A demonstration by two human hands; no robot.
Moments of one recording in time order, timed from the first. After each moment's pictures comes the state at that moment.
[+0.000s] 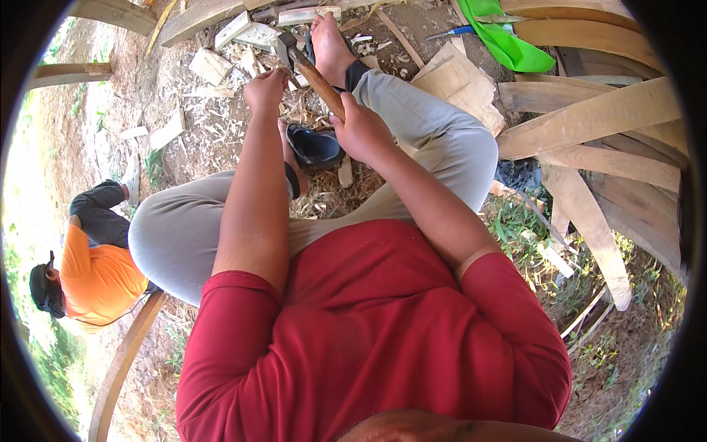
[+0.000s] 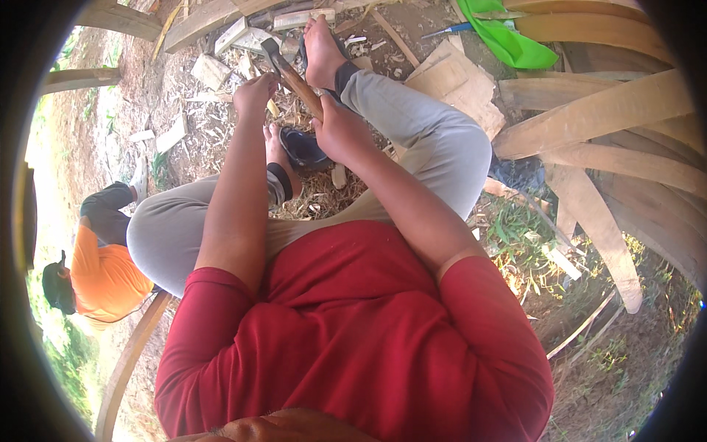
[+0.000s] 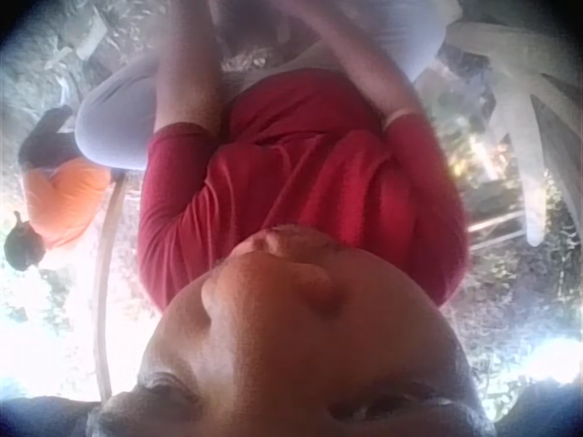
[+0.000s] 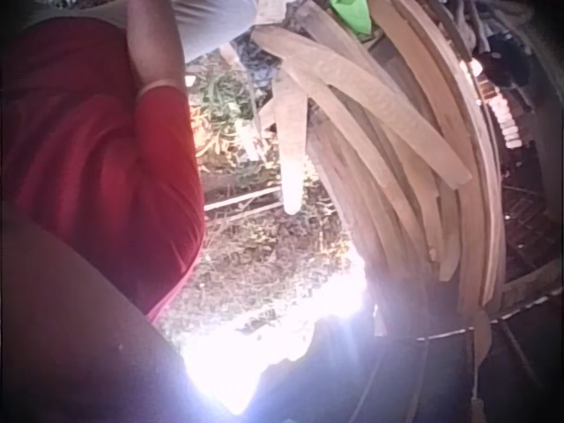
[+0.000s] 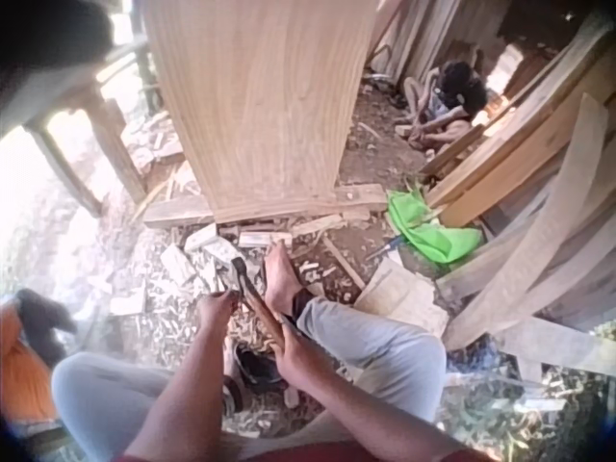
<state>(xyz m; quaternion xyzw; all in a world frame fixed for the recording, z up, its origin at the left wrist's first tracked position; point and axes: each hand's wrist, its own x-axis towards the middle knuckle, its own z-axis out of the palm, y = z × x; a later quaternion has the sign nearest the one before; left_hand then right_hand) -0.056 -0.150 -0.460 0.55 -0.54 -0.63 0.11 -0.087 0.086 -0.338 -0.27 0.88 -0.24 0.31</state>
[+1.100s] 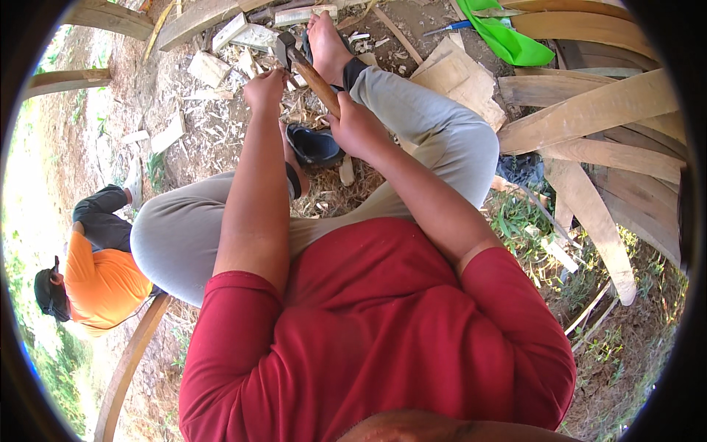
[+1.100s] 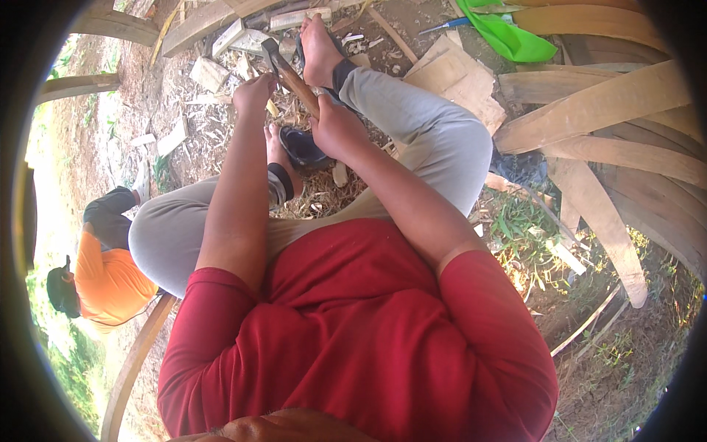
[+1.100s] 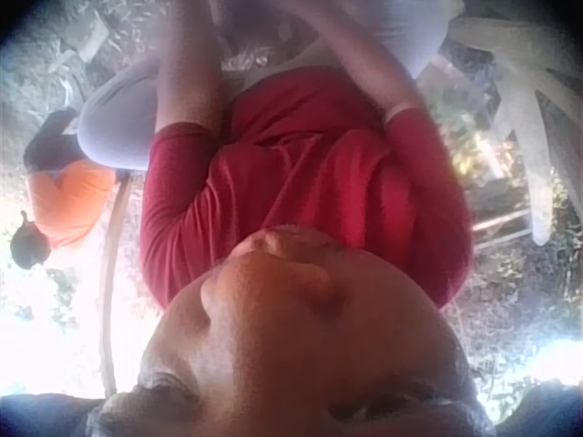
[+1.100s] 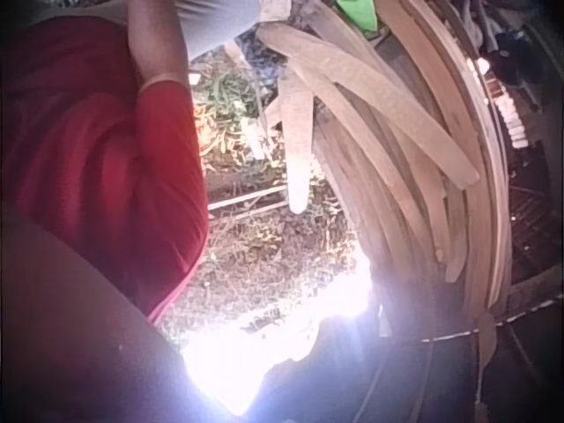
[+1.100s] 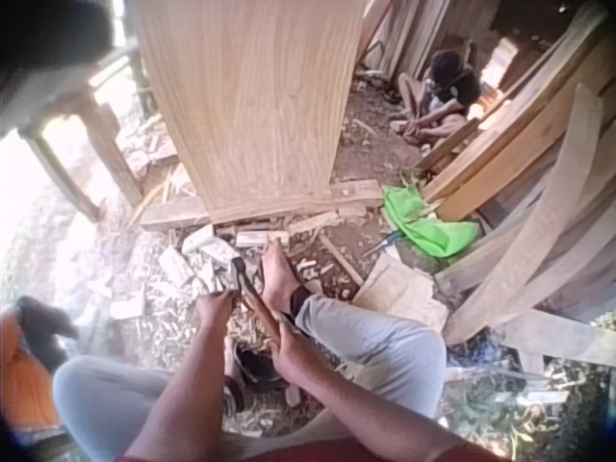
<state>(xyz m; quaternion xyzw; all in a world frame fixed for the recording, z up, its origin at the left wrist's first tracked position) -0.061 -0.145 -0.457 0.54 -0.53 -0.64 0.12 -0.088 0.082 -0.349 -0.26 0.88 -0.26 0.30</state>
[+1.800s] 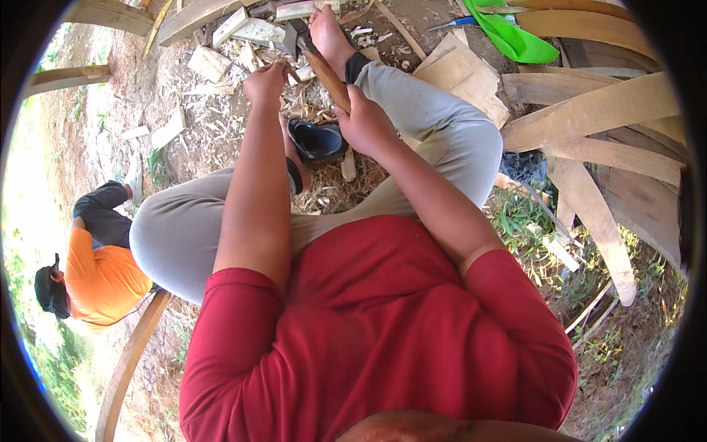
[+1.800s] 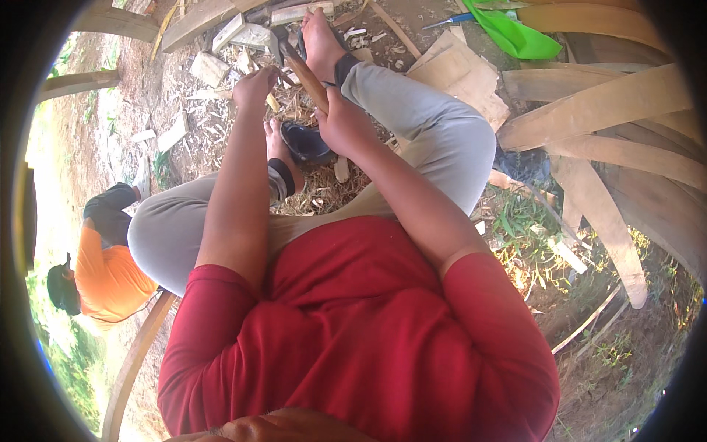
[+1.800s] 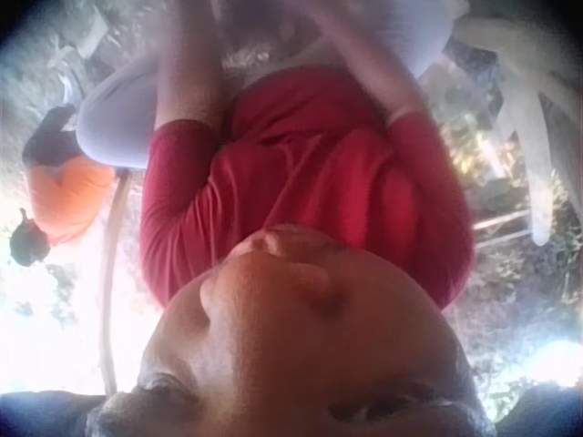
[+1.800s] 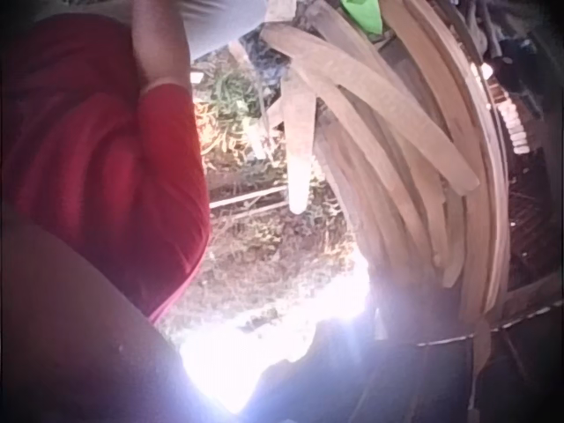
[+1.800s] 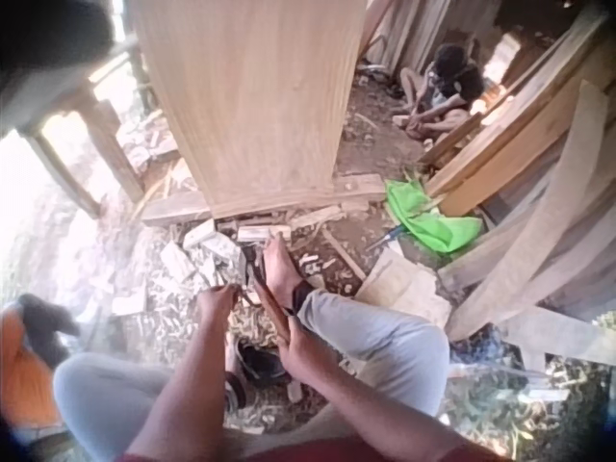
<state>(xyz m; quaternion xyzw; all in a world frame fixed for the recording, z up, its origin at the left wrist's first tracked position) -0.055 -0.157 -0.476 0.54 -0.55 -0.63 0.11 -0.087 0.092 -0.349 -0.24 0.87 -0.30 0.29</state>
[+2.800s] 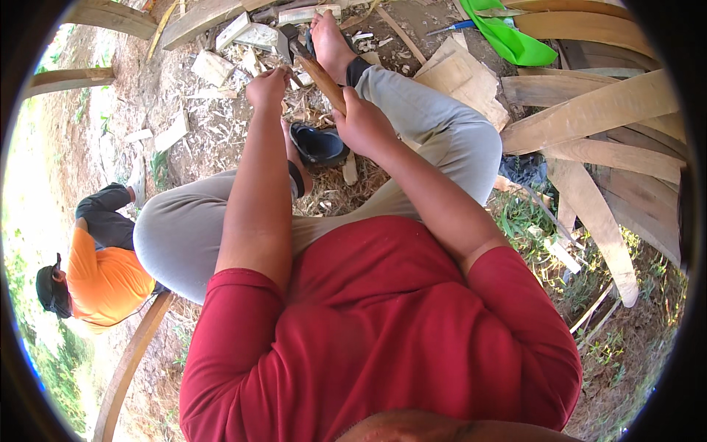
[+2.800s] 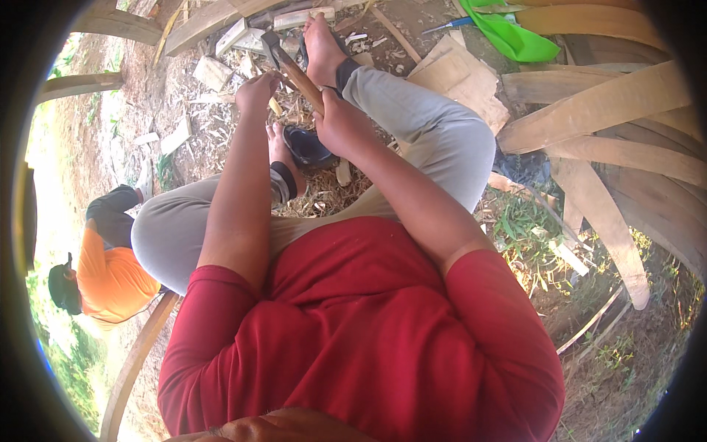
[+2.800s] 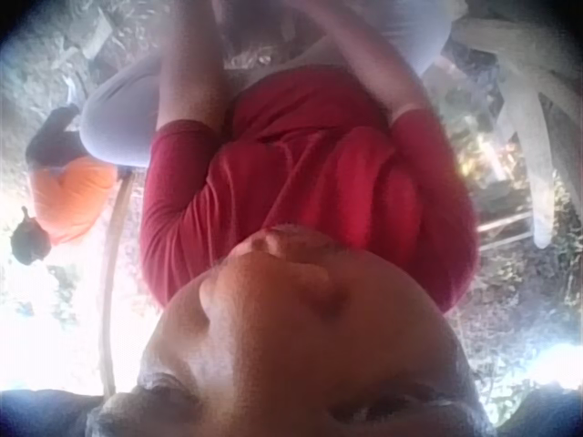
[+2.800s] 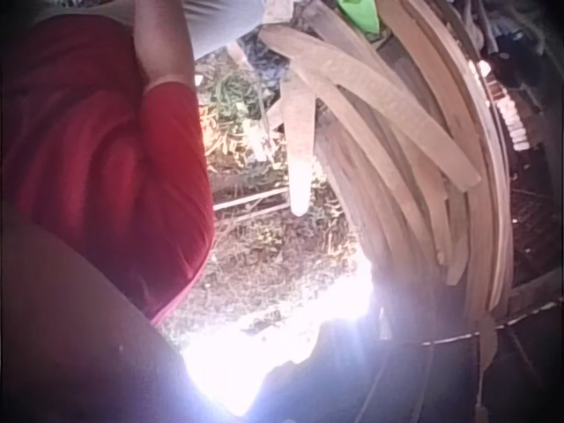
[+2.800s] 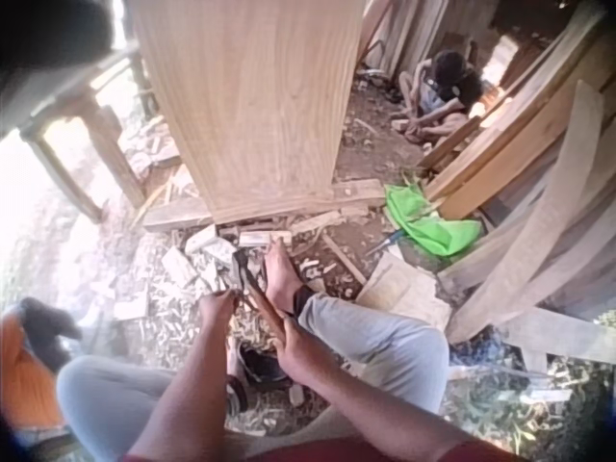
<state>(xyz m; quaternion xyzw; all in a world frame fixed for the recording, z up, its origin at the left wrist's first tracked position) -0.059 -0.153 -0.472 0.54 -0.51 -0.65 0.13 -0.095 0.081 -0.329 -0.26 0.88 -0.23 0.33</state>
